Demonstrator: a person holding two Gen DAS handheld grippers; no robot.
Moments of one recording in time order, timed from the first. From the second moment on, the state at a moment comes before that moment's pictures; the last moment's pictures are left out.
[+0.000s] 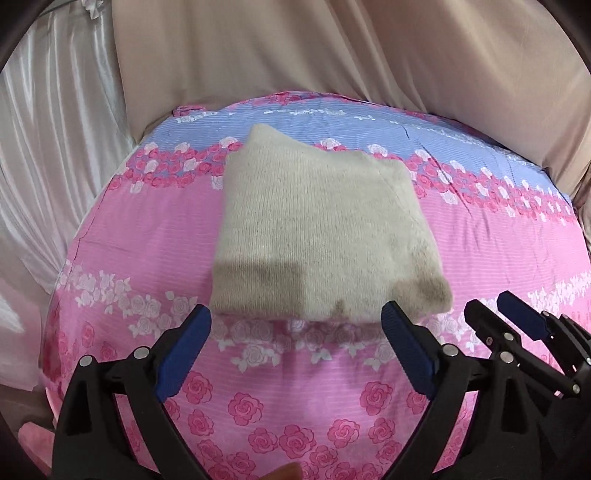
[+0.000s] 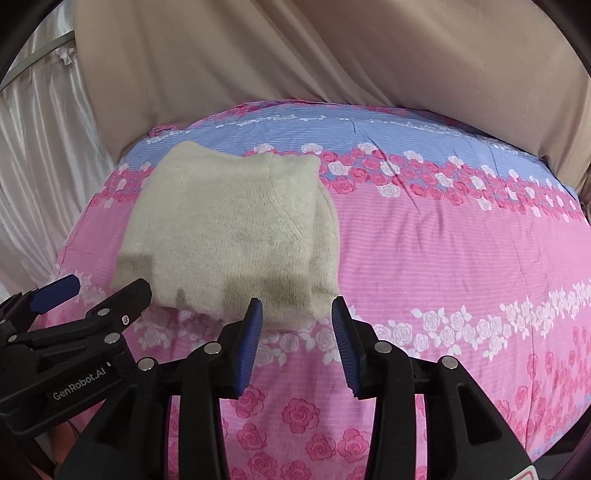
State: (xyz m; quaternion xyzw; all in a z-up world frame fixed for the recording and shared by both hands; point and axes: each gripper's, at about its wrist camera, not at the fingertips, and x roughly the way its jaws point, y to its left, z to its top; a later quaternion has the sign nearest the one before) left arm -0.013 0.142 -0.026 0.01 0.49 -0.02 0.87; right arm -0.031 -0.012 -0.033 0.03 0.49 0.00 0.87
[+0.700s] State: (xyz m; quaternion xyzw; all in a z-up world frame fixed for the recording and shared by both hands) left arm -0.019 0.141 -0.027 0.02 0.49 0.00 0.87; right arm -0.036 -0.010 -0.036 0.03 0.49 0.00 0.87
